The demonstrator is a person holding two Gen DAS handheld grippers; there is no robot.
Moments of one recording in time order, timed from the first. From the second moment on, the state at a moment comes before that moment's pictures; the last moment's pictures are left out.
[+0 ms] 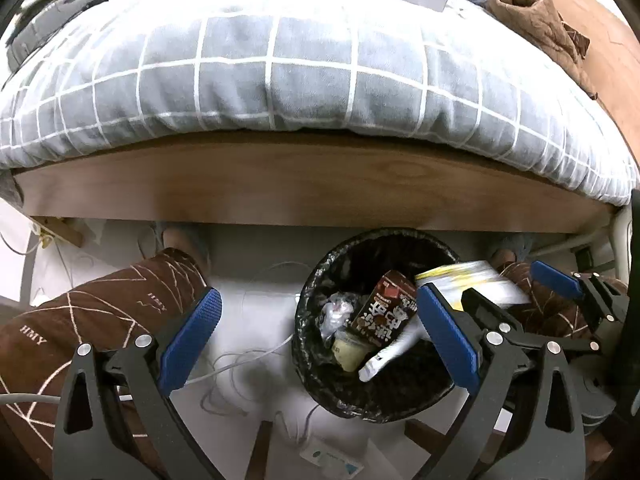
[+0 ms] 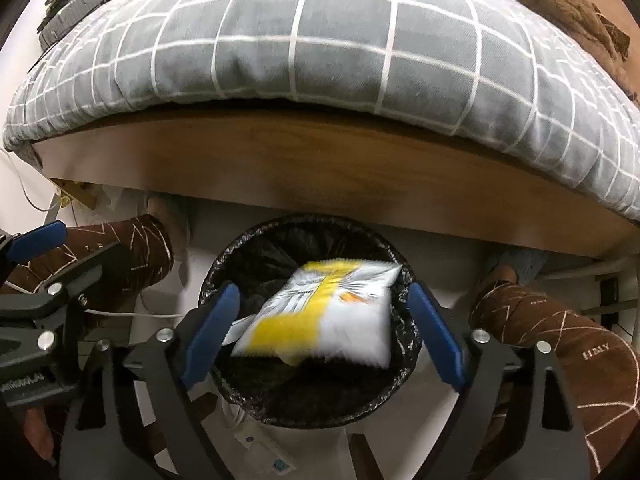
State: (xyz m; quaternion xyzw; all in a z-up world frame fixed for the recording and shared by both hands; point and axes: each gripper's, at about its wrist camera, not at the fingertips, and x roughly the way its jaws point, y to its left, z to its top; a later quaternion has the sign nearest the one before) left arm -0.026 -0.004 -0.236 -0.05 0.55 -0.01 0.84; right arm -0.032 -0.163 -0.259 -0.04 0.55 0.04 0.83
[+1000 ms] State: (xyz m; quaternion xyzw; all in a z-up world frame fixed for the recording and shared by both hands) left arm -0.009 0.002 -0.152 -0.04 0.46 0.01 0.89; right arm -0.019 -0.196 -0.140 -0.02 0.42 -0.02 0.91
